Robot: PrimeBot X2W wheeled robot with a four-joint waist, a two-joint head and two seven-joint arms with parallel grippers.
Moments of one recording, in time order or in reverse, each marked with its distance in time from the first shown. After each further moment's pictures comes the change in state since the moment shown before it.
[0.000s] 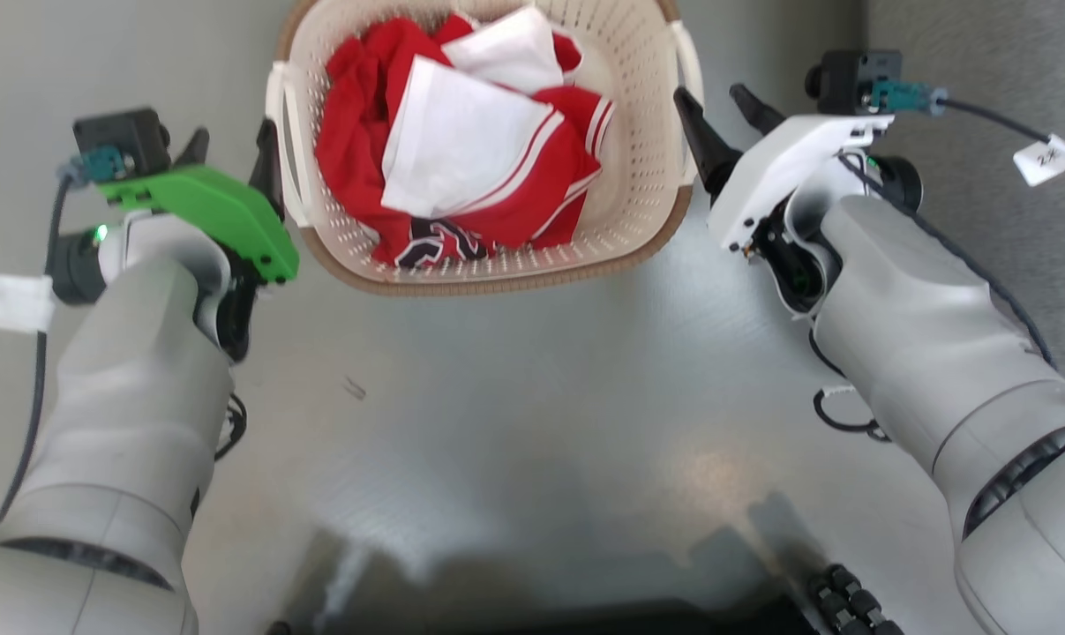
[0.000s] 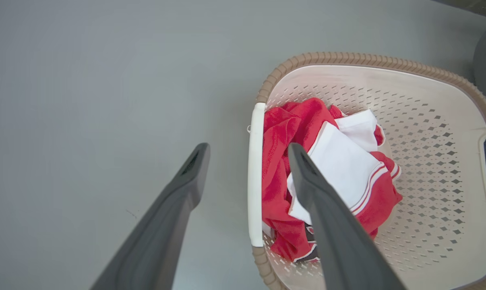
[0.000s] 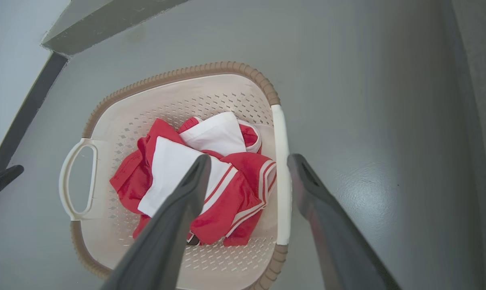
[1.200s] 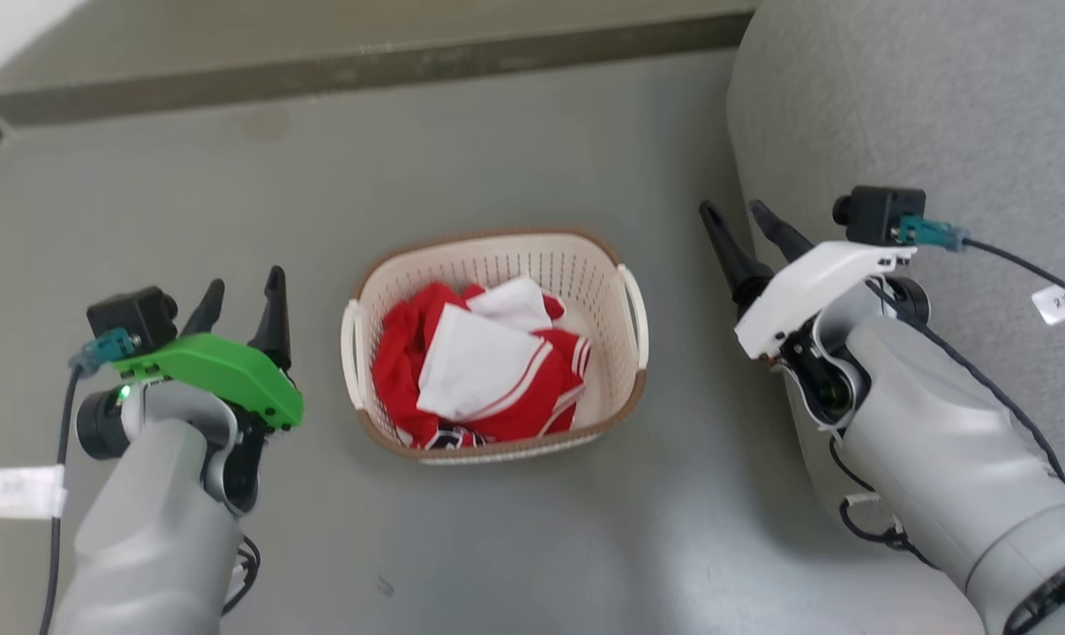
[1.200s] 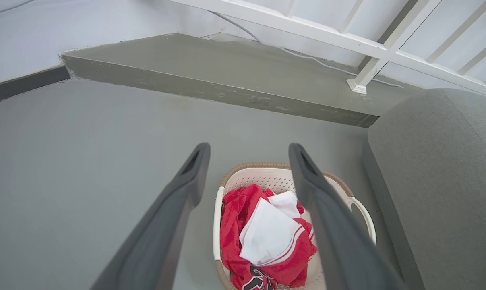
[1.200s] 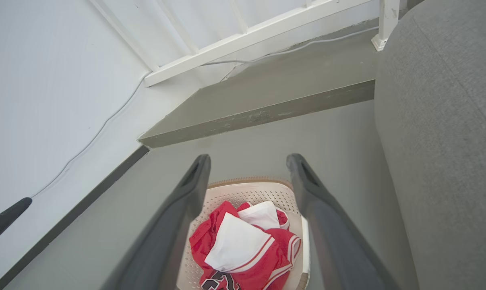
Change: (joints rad) left arm 0.396 0.053 0.181 -0.337 0.063 0.000 0.000; right arm 0.289 -0.091 -0.165 -0.252 -0.088 0.000 -0.012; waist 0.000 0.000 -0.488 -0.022
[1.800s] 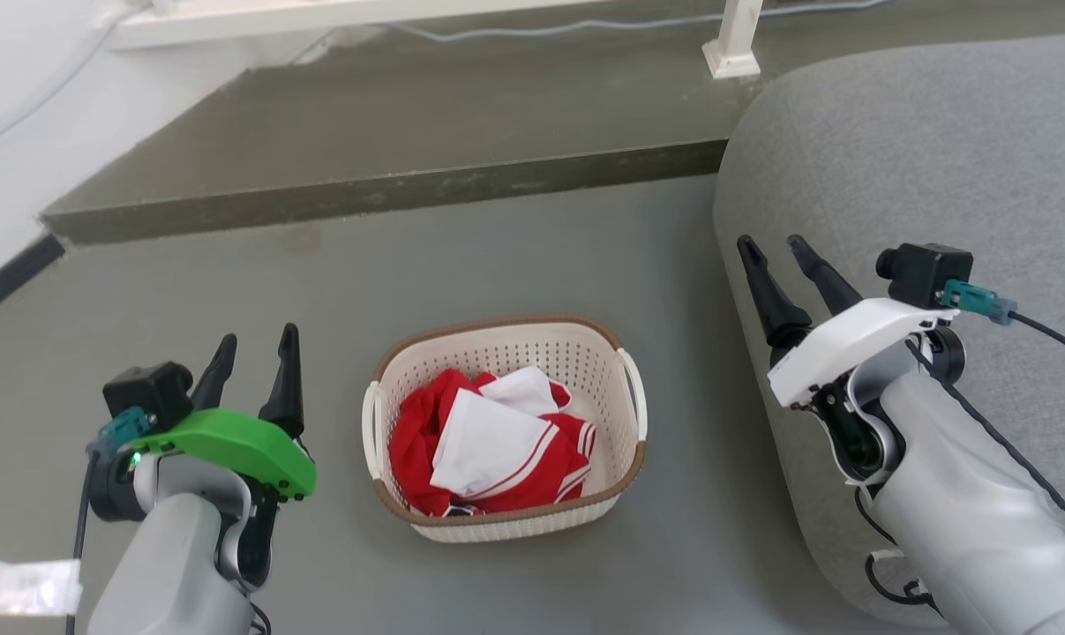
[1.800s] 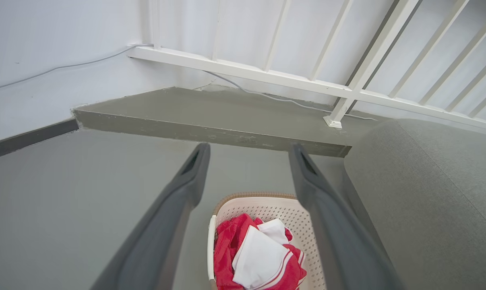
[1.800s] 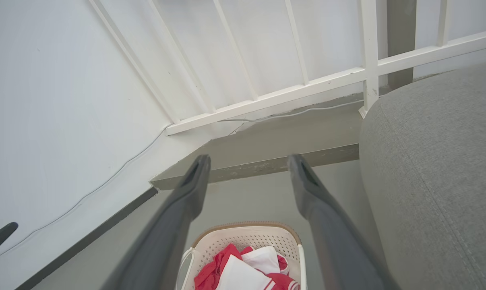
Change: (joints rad) left arm 0.223 -0.005 0.087 -0.240 0.105 0.019 -0.002; right arm 0.228 -0.050 -0.215 -0.249 -0.165 -0.039 0.000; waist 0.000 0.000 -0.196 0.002
